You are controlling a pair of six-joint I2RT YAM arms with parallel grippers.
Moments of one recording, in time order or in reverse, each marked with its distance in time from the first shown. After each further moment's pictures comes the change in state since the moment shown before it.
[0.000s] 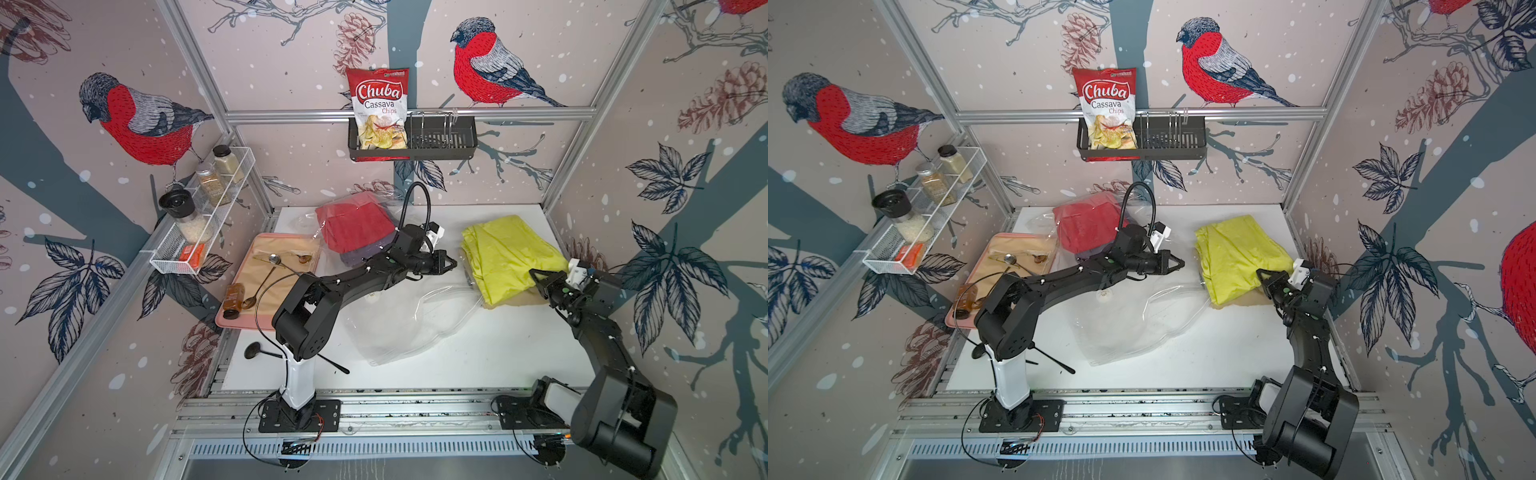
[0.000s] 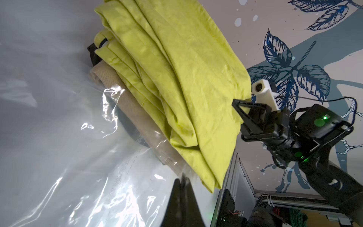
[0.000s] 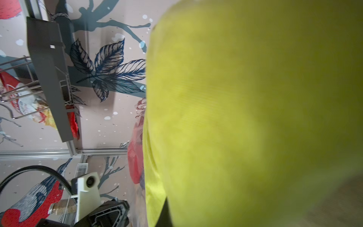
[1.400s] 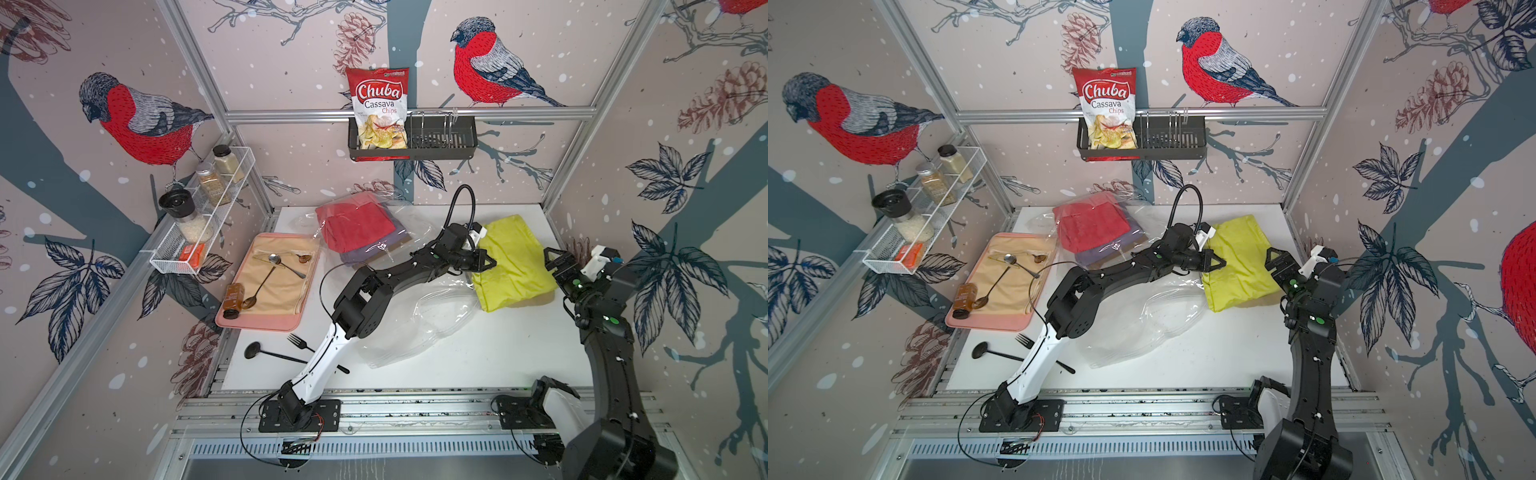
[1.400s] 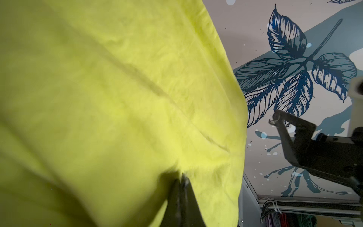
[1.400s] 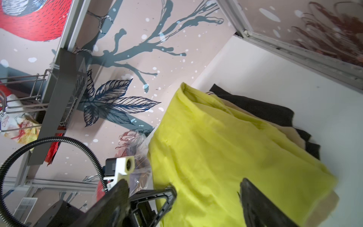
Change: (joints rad) left arm -0.124 0.504 0.585 -0.026 0.034 -0.027; right arm 0.081 -0.198 0.171 -0.158 0.310 -0.103
